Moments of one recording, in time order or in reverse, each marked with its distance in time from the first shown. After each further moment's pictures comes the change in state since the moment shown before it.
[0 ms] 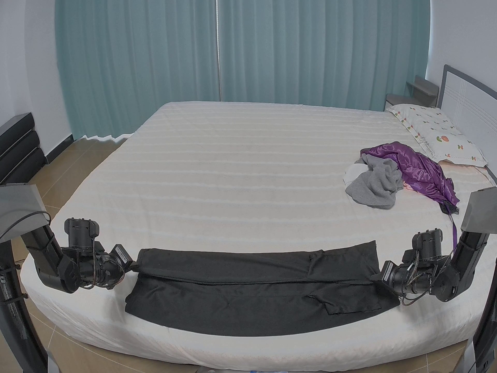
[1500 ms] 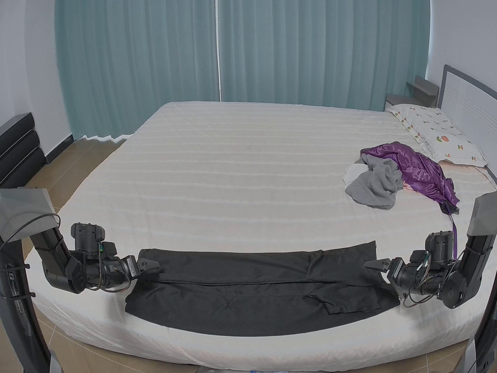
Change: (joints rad) left arm -0.002 0.086 -0.042 0.001 -0.117 0.410; right arm -0.053 -0.008 0.113 -0.208 0.171 0.130
